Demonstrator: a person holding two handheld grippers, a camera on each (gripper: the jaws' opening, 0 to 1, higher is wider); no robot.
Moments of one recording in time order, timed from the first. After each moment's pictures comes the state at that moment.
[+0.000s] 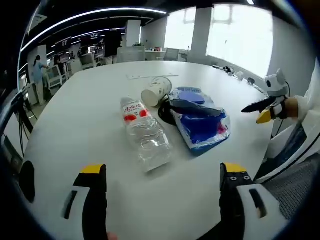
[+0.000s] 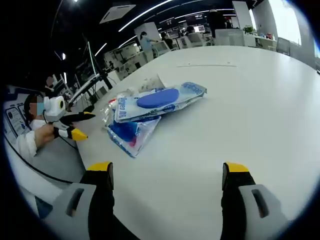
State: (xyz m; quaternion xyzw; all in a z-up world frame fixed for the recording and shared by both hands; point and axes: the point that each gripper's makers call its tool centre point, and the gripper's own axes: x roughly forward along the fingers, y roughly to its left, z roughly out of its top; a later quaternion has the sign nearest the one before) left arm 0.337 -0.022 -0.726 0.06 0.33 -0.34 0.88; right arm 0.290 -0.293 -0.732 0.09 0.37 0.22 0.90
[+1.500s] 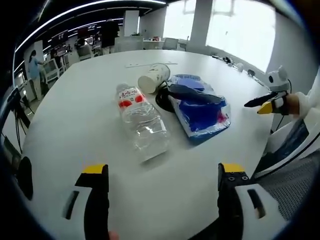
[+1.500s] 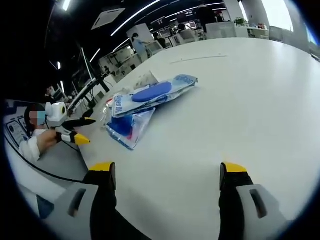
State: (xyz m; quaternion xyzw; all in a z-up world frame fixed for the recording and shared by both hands) left arm 0.329 -0.021 -0.742 0.08 0.36 -0.34 0.86; right arm 0.274 -0.302 -0.743 0.13 0.38 0.21 0.89
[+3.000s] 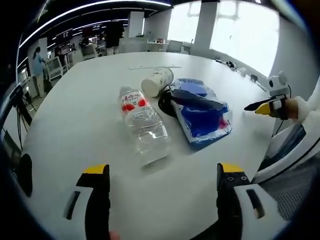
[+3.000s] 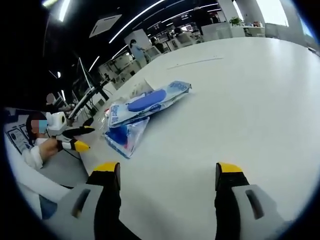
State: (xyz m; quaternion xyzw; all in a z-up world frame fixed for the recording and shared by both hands) left arm 0.332 -0.026 -0.733 0.06 0.36 -0.33 0.87; right arm 0.286 -0.314 -0.739 0.15 0.37 0.21 0.89
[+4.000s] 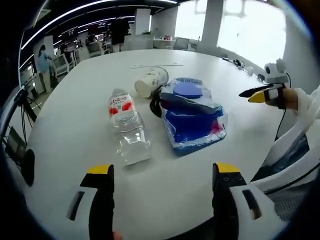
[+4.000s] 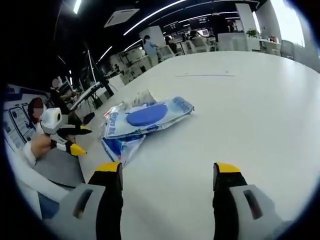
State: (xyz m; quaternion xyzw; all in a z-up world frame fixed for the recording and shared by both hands) left arm 0.316 -0.052 -0.730 0.07 0.39 -0.28 0.87; right arm 0.330 -0.327 -0.716 0.09 0.35 0.25 0.90
